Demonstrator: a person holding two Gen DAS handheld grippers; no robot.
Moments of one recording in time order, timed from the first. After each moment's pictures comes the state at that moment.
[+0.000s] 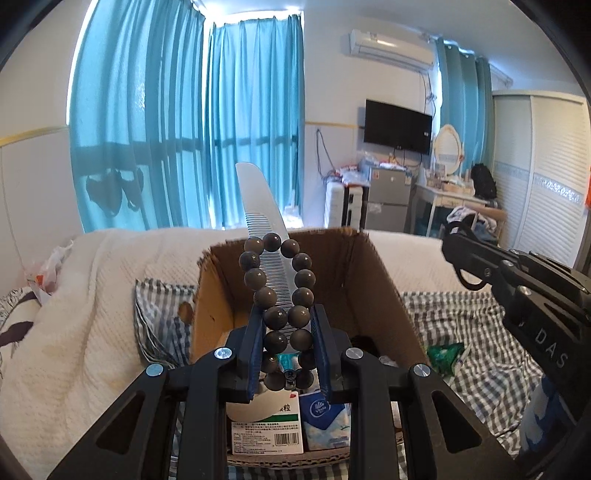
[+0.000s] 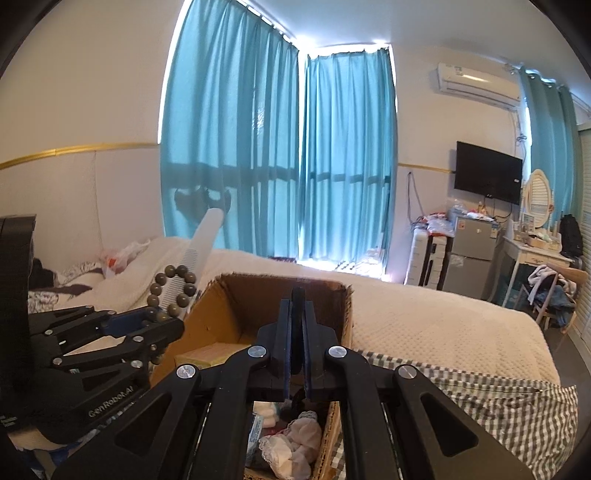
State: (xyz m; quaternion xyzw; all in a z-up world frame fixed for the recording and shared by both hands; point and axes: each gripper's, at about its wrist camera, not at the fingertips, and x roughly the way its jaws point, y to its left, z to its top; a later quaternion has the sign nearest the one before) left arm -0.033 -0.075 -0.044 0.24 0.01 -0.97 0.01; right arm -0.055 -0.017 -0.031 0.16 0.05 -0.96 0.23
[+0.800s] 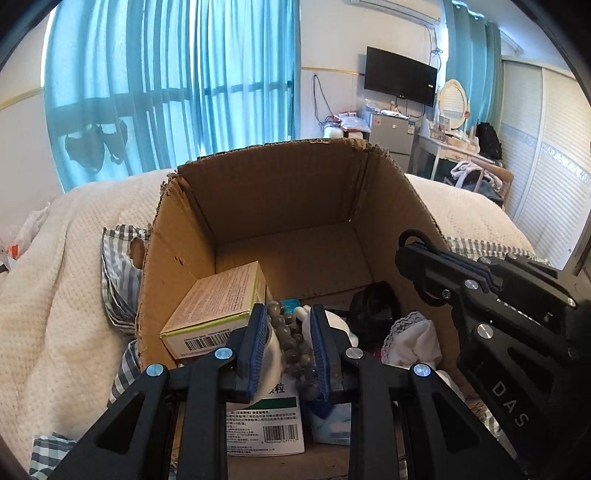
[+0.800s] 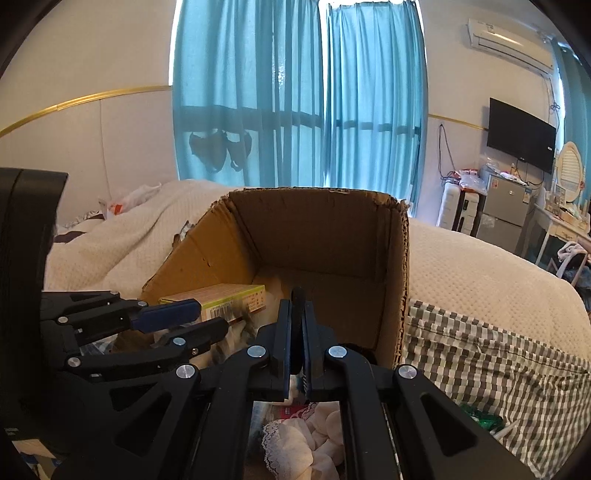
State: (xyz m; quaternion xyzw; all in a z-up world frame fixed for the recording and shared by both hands) left arm -0.075 -0.070 -0.102 0.34 0.01 -0.94 0.00; right arm -0.103 -0.037 -0.113 0.24 0.07 -0.93 0.26
